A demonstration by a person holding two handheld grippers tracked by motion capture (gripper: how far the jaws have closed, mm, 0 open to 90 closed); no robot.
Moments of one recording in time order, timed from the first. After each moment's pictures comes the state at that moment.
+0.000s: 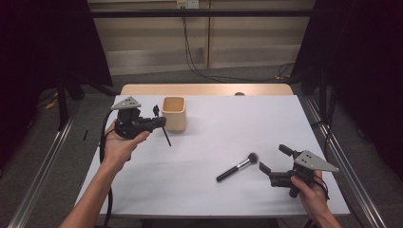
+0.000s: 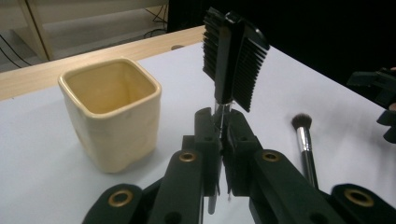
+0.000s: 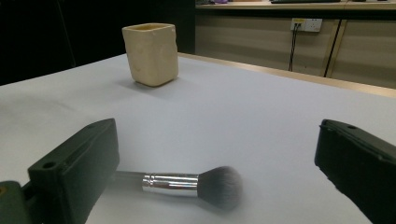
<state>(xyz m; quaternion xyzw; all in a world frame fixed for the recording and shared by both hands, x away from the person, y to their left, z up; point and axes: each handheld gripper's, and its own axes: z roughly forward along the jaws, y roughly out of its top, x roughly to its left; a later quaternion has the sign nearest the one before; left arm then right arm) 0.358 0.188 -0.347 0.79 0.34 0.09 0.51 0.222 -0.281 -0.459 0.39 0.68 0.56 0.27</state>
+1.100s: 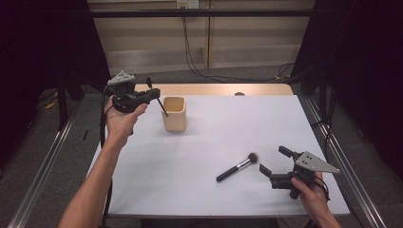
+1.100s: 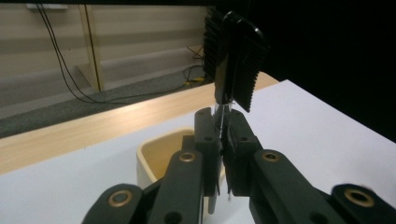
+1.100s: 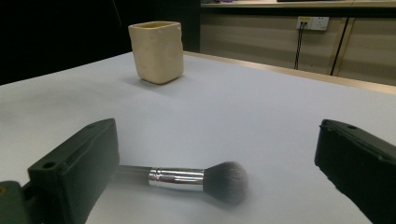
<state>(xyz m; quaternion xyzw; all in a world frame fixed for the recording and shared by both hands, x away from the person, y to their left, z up) 0.409 0.191 -0.319 0.73 0.38 0.16 0.54 0.219 -0.282 -0.460 0.39 0.68 0.56 0.26</state>
